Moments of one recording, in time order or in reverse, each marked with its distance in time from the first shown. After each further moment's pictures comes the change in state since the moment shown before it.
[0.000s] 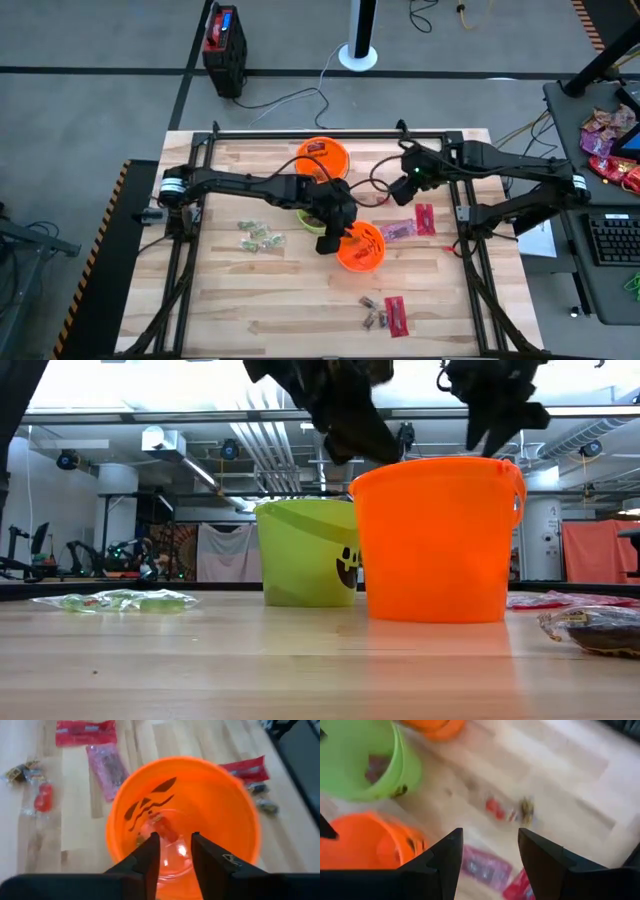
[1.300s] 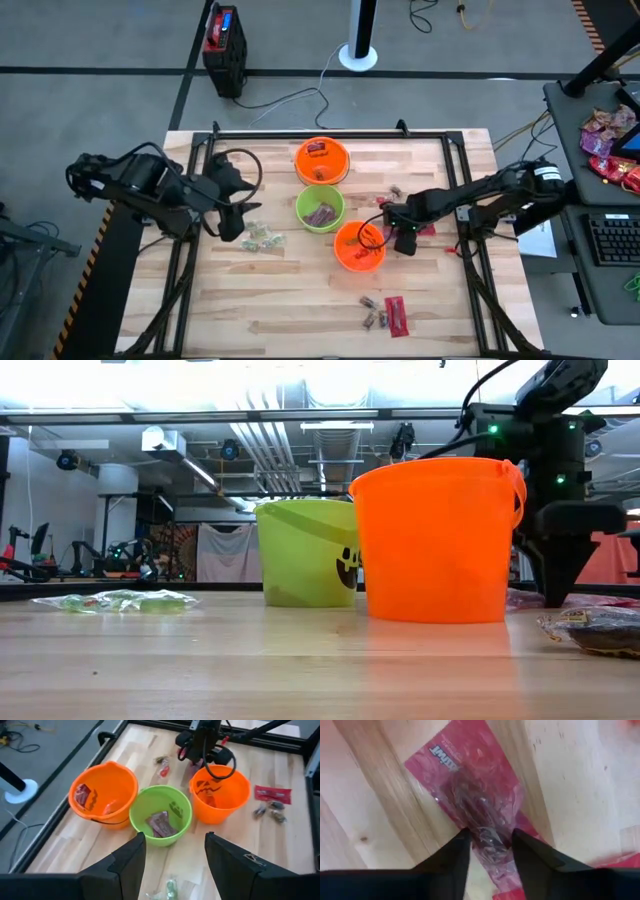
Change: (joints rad) left arm -0.315 -0.714 -0.001 -0.704 -0.728 -0.502; right arm 0.173 0.296 -0.574 0.500 -0.152 -0.393
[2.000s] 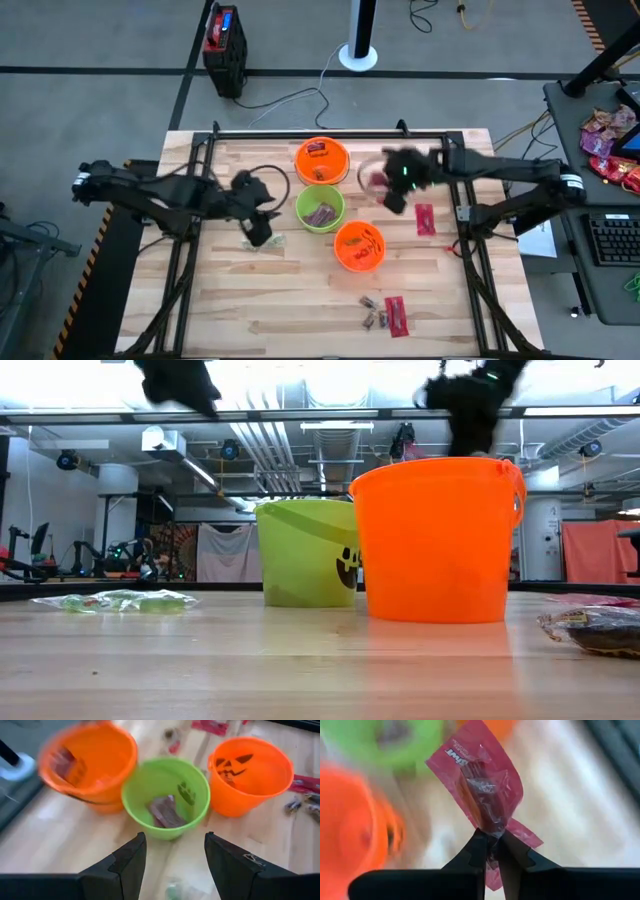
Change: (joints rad) left arm 0.121 -0.035 -0.481 0.420 0.086 -0.024; right arm -0.219 -0.245 0.458 -0.186 0.112 -0.151
